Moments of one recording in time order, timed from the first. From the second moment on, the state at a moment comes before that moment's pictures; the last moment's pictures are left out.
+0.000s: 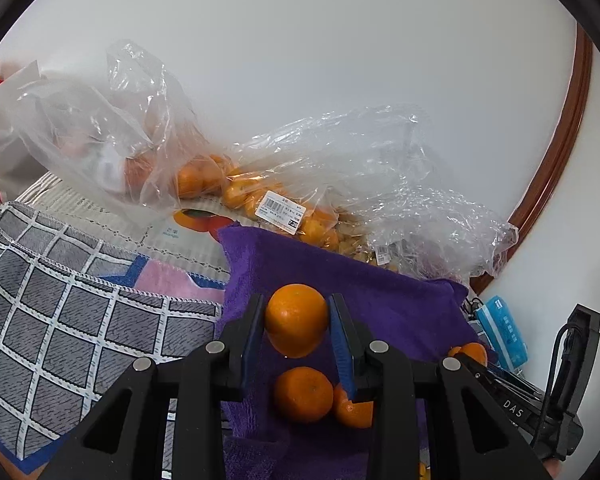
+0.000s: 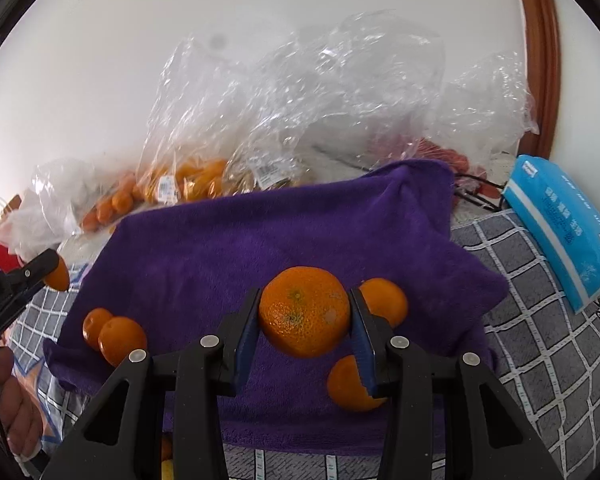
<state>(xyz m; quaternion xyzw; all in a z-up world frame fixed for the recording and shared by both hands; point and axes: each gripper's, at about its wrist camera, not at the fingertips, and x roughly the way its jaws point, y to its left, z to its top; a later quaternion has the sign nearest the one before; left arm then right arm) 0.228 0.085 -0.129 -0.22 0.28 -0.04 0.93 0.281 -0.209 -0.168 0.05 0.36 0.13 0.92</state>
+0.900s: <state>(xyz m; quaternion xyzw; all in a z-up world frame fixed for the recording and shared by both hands) 0.242 0.069 -0.148 -0.19 0.31 -0.04 0.93 0.275 -0.209 -0.165 0.07 0.36 0.15 0.92</state>
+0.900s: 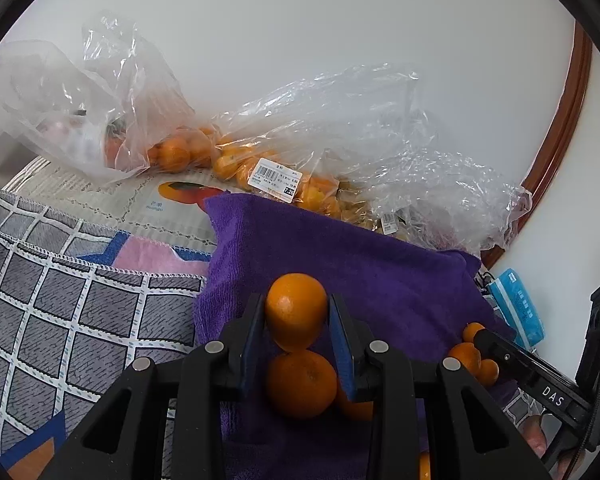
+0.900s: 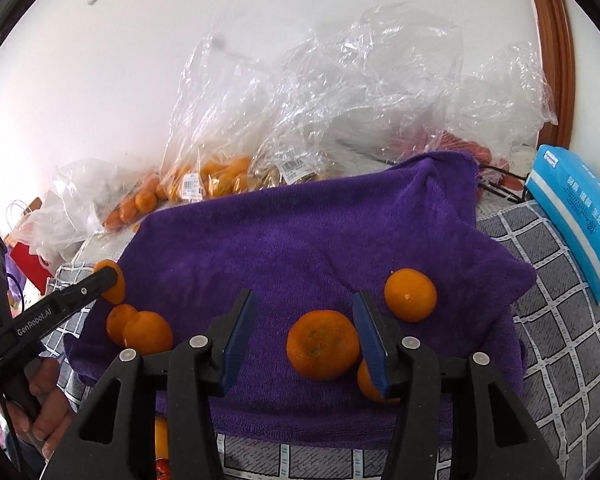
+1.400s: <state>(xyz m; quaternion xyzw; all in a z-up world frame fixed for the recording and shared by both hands) 0.235 0.068 -0.142 -0.19 0.30 -0.04 0.93 0.258 -0.198 -0.156 0.04 0.32 0.13 0.94</state>
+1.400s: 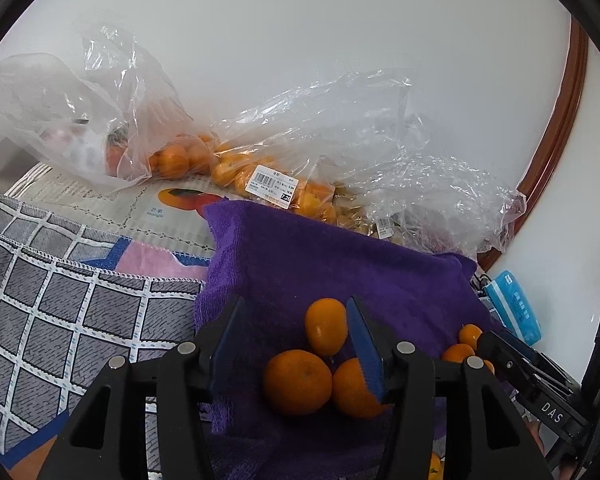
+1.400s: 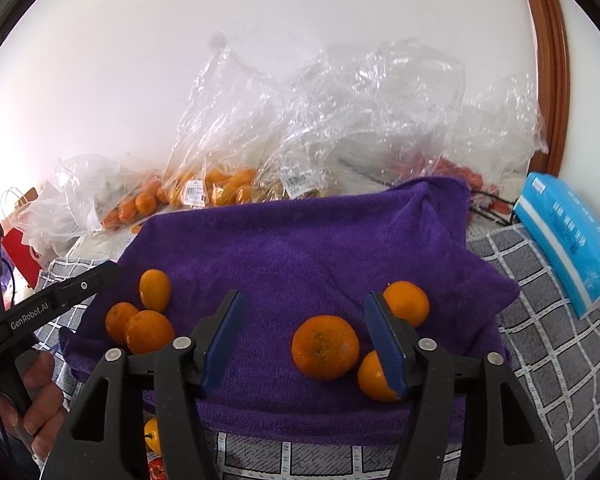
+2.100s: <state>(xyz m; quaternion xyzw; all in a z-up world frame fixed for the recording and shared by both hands) 0.150 0.041 -0.086 -0.11 0.30 -0.05 0.95 0.167 -0.209 -0.096 0.03 0.32 0.09 0.94</state>
